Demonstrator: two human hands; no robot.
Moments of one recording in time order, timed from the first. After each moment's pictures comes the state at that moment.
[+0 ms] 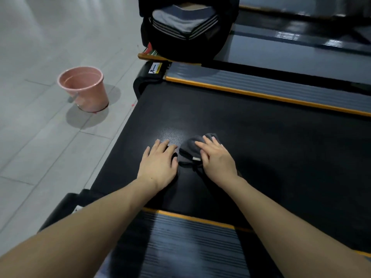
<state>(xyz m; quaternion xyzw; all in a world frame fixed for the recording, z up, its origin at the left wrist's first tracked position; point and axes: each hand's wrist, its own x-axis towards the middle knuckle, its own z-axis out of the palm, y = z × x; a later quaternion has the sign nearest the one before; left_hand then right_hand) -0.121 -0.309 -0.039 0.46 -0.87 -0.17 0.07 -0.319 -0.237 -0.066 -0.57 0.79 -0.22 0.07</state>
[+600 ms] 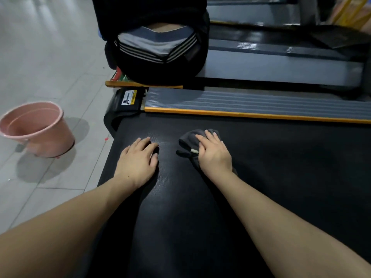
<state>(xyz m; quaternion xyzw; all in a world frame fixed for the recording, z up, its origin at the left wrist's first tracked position) -0.178 -0.522 -0.069 0.39 -0.91 -0.12 0.09 -0.392 -0.396 -0.073 -0.41 0.88 -0.23 0.02</state>
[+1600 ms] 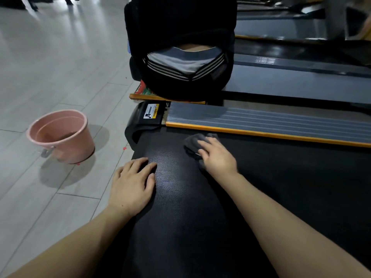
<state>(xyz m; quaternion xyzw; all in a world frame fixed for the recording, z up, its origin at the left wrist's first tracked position) -0.122 -0.535 -0.081 0.45 -0.88 -0.07 0.16 -0.399 -0.466 -0.061 -0.50 0.84 -0.20 0.06</state>
